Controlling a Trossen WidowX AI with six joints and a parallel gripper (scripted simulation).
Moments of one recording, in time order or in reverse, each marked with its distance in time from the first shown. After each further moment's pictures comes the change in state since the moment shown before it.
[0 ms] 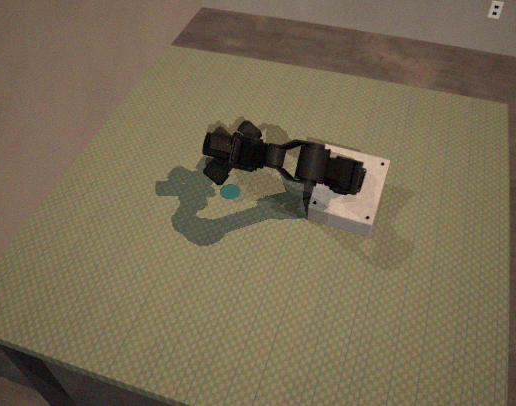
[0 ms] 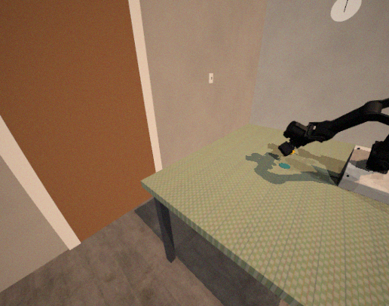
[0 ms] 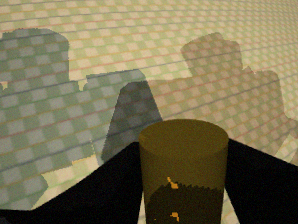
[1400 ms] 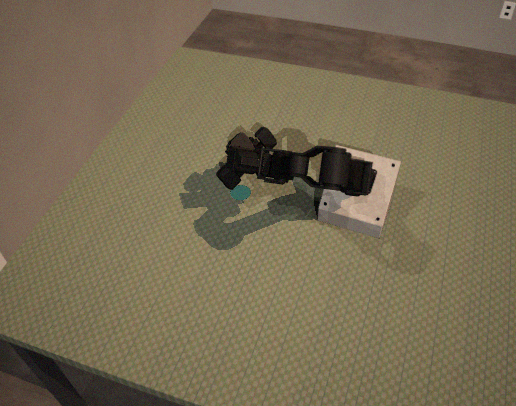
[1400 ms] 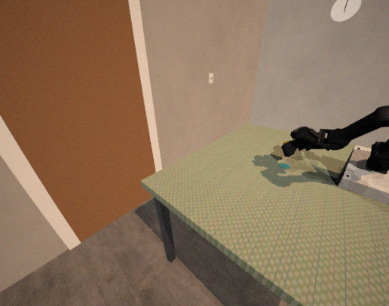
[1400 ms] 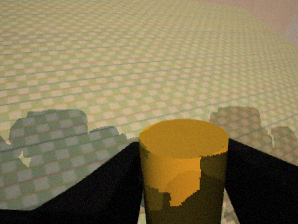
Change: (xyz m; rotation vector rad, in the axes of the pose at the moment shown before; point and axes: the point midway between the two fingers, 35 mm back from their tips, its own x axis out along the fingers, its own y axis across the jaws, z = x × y) arm -0.021 0.006 0.002 0.102 -0.285 0.033
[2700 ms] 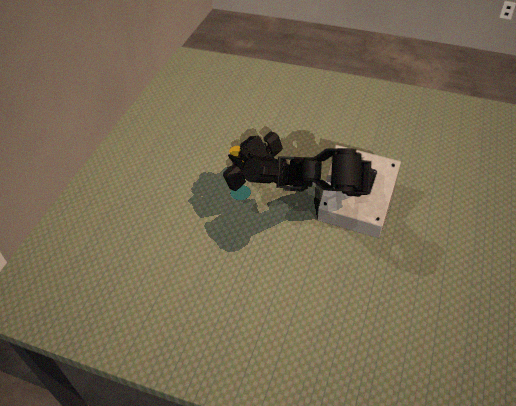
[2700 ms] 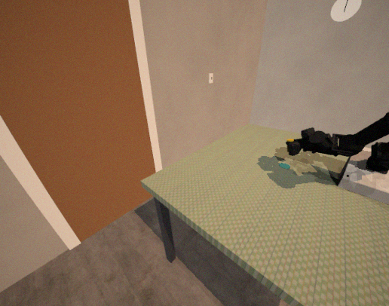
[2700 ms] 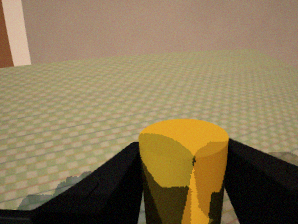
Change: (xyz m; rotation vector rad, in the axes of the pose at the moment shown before) arm -0.031 0.003 0.008 0.144 -0.234 0.075
